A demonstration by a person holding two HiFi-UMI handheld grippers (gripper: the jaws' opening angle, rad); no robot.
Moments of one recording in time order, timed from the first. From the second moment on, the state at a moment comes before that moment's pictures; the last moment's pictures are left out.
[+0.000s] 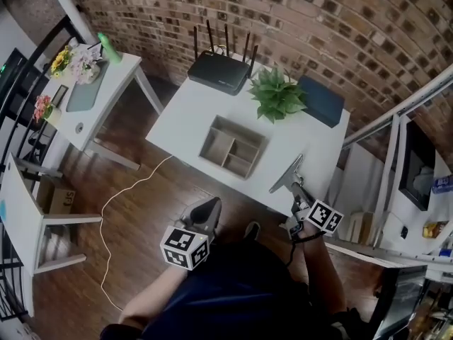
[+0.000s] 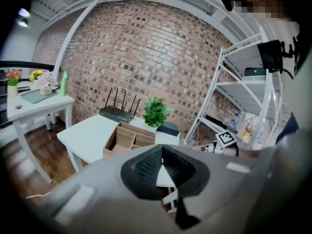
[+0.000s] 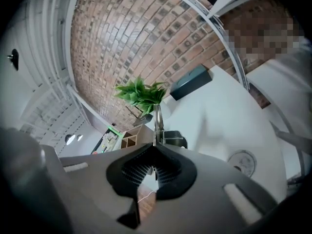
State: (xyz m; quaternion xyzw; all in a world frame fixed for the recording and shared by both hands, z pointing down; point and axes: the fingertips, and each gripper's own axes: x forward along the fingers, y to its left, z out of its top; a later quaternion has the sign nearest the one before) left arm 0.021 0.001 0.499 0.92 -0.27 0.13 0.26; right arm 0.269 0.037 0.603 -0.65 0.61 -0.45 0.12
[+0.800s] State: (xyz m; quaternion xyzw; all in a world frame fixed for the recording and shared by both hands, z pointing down) left arm 0.001 -0.009 0.491 0.91 -0.31 0.10 0.26; right arm 0.211 -0.029 0.499 -0.61 0.74 -0.27 -0.01
